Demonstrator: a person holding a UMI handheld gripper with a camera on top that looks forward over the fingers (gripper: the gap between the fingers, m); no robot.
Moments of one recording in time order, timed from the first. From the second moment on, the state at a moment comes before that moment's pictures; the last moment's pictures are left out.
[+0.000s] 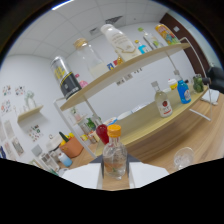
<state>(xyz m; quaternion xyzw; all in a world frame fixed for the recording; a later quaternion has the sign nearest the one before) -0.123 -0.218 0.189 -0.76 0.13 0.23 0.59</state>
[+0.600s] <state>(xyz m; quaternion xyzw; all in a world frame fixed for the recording) -0.199 -0.210 0.013 -0.89 -0.02 0.03 0.46</state>
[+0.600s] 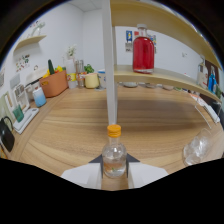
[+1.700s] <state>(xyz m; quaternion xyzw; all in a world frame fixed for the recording) -0.093 -0.307 0.166 -0.84 -0.02 0.06 0.54</state>
